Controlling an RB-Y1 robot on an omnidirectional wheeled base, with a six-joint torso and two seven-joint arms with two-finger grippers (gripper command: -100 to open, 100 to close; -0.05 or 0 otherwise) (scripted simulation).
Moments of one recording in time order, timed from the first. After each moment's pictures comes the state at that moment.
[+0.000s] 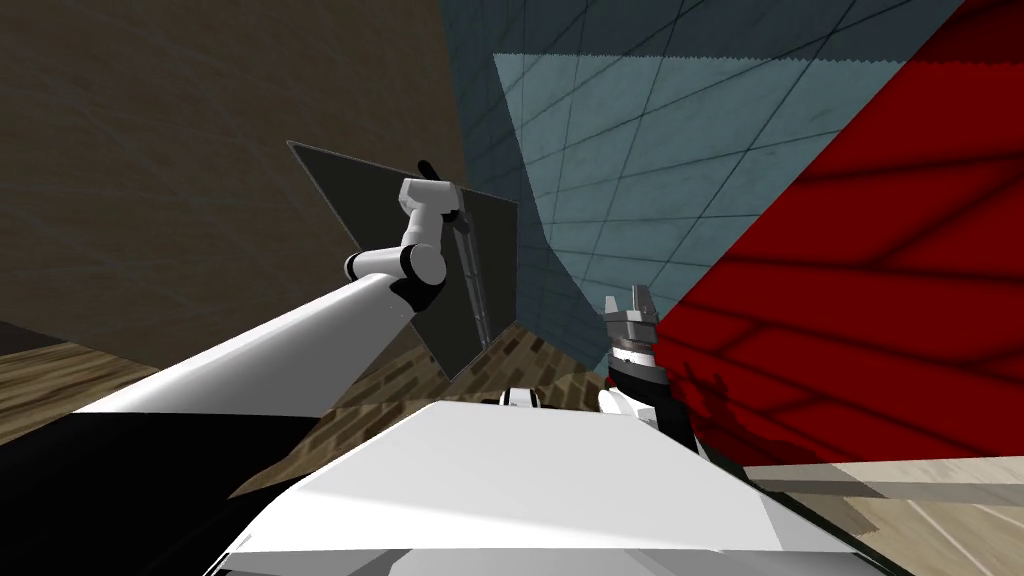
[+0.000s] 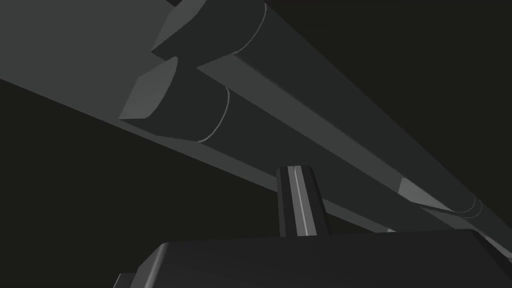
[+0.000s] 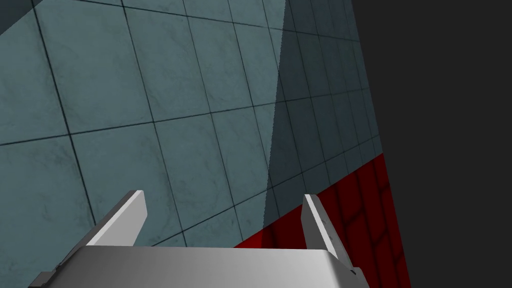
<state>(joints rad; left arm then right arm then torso) -1.67 0.45 0.44 -0.64 -0.21 1.07 0.82 0.53 0.01 0.05 -2.35 -0.09 -0.45 0.15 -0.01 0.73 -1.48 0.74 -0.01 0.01</state>
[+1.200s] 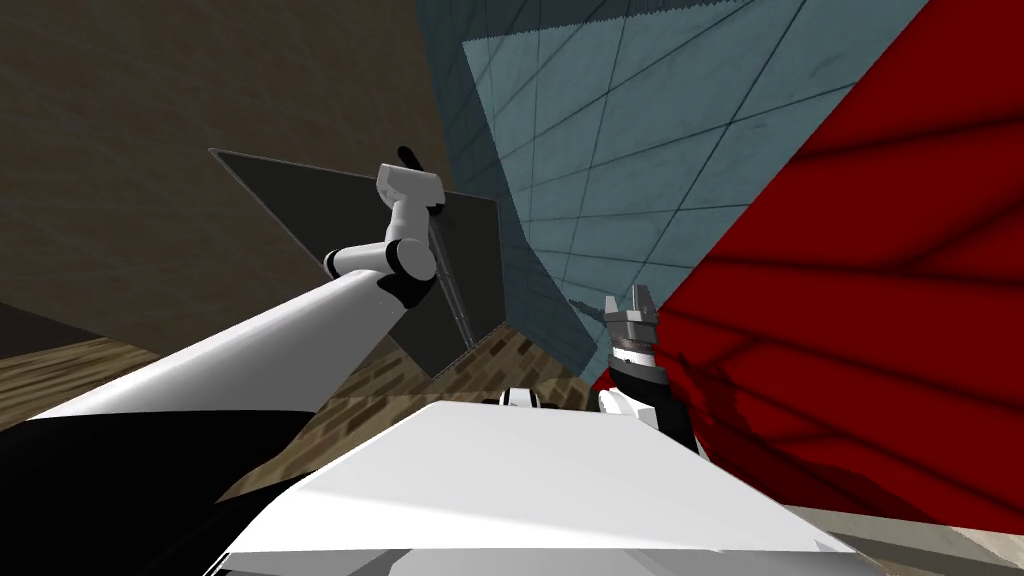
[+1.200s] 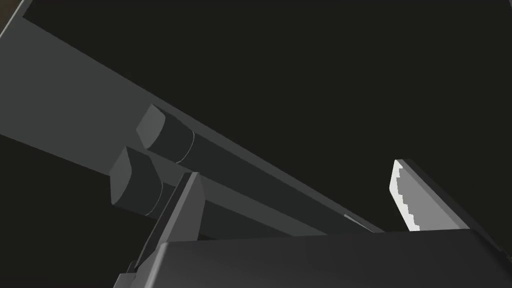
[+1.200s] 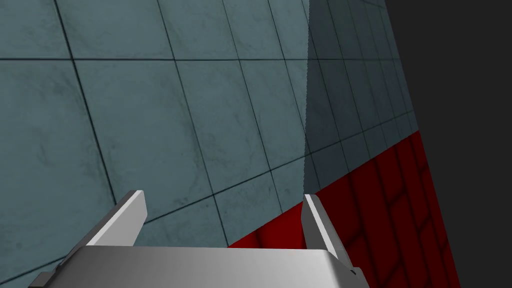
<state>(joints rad) -1.68 0.52 0.44 -0.65 -0.31 1.06 0.95 0.53 0.01 0.05 -2.35 -0.09 -0.45 0.15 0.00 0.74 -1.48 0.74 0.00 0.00</state>
